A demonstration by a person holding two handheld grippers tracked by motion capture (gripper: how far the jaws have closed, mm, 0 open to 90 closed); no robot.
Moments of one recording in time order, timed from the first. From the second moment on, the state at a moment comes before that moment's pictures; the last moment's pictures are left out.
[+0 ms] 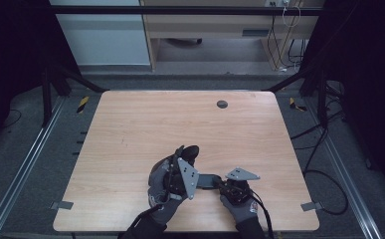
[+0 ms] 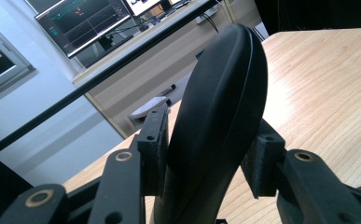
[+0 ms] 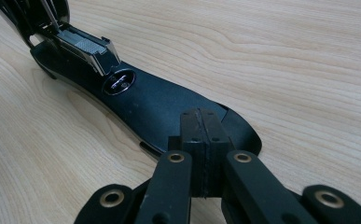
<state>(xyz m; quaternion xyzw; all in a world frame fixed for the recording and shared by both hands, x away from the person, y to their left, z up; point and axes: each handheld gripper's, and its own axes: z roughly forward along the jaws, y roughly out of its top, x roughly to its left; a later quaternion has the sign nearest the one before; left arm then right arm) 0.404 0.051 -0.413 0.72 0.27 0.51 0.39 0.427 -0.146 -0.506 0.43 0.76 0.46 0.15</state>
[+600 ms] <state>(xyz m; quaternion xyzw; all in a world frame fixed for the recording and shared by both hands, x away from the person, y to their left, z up) 0.403 0.030 -0.432 0.74 0.23 0.53 0.35 0.427 -0.146 -0.506 0.43 0.76 0.46 0.15</state>
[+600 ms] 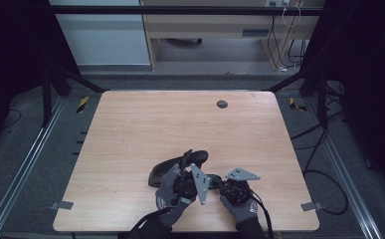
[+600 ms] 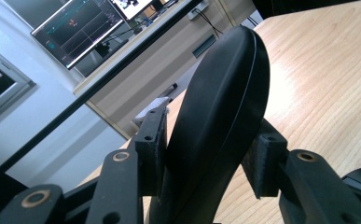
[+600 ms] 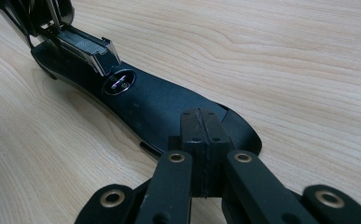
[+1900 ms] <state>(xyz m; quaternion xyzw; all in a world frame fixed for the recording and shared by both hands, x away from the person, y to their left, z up) 0.401 0.004 -0.465 0.76 0.16 0.57 0.28 0.429 -0.157 -0.509 0.44 0.75 0.47 0.14</state>
